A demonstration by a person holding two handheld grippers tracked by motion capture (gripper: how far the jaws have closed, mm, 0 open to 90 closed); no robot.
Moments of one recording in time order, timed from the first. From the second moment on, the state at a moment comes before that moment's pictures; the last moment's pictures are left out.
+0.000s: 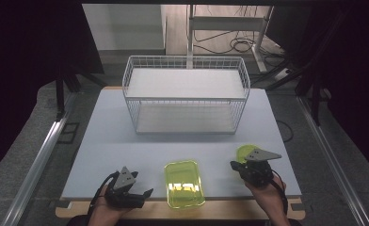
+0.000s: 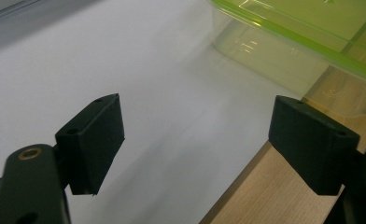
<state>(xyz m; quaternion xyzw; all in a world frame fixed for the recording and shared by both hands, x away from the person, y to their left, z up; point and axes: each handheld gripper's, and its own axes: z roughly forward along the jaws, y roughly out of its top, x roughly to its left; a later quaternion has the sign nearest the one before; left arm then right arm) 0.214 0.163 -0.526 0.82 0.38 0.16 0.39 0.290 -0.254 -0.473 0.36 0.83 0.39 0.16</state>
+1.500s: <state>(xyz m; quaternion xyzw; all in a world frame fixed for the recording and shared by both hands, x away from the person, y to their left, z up) 0.205 0.133 -0.531 0.87 0.30 0.02 0.40 0.295 -0.284 -0.477 0.40 0.82 0.39 0.15</state>
